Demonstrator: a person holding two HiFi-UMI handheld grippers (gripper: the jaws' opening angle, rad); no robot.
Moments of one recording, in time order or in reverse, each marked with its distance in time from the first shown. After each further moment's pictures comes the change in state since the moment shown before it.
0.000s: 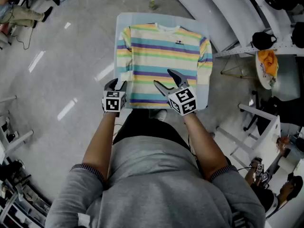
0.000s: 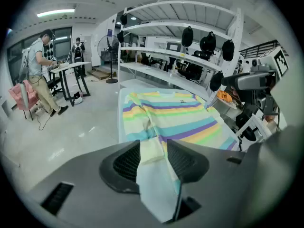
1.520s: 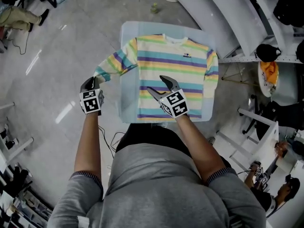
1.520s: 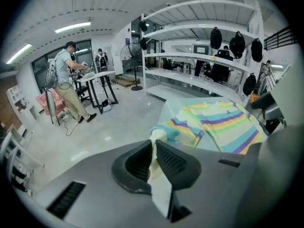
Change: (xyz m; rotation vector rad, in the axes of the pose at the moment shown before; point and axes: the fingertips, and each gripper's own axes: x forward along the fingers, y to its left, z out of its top) left arm -0.004 0.197 0.067 -0.030 -0.056 0.282; right arm 0.108 0.002 0.011 0.025 0.112 0.036
